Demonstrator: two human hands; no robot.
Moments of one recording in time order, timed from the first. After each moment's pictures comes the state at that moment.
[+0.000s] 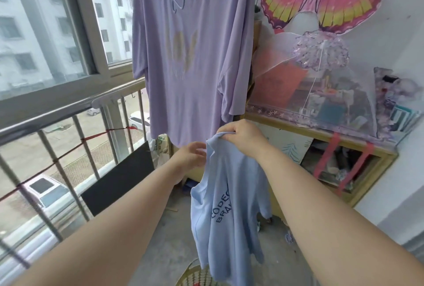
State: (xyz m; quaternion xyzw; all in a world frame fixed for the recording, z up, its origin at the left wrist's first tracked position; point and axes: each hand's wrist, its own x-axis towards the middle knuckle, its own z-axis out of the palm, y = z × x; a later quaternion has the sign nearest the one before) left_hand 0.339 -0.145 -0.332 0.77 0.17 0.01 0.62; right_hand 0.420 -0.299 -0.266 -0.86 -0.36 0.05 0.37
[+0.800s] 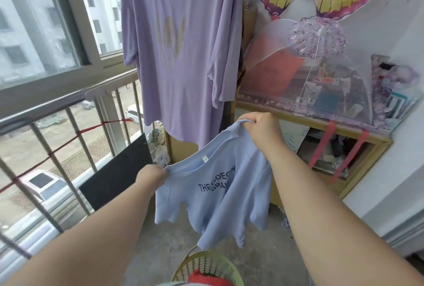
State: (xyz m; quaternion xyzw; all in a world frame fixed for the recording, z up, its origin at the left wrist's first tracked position) left_hand 0.315 -0.086 -0.426 0.81 0.42 0.01 0.40; right_hand 0.425 -0.334 -0.281 -0.87 -0.20 -0.04 0.45
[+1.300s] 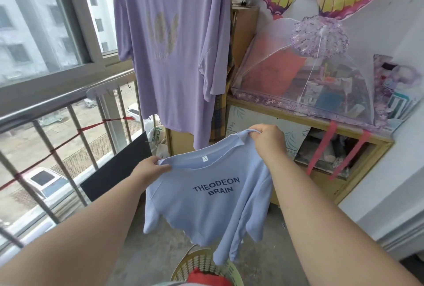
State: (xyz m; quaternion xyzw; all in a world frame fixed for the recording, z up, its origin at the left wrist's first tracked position) left_hand 0.304 -0.077 -0.412 0.84 0.33 0.03 0.44; right_hand 0.429 -0.344 -0.307 -0.91 -0.09 -0.02 0.40
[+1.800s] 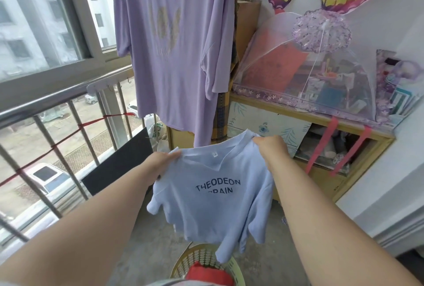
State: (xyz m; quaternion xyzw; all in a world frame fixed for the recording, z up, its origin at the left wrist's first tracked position) left_hand 0.313 -0.100 -0.398 0.76 0.36 -0.01 0.54; right_hand 0.427 -0.354 -0.324 -0.88 0.09 0.10 0.45
